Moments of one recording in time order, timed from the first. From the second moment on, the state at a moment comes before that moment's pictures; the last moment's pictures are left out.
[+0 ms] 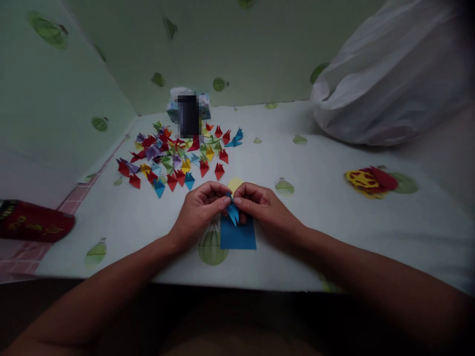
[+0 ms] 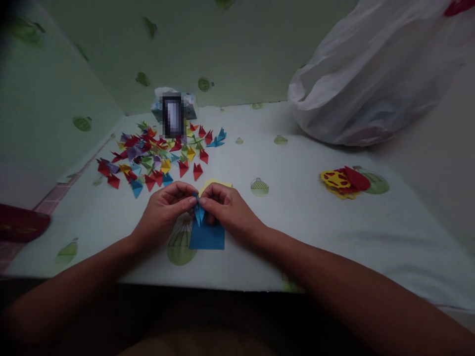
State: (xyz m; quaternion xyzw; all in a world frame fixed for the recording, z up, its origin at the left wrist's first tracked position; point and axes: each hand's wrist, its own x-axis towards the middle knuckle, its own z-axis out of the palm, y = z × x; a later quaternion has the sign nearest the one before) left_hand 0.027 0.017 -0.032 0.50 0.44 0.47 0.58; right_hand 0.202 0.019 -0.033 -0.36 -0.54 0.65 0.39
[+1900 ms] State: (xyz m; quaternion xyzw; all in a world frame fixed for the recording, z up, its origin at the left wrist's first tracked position) left_hand 0.026 0.016 -0.030 0.49 0.44 0.44 0.61; right_hand 0.203 0.020 -0.030 -0.38 -0.56 0.62 0.40
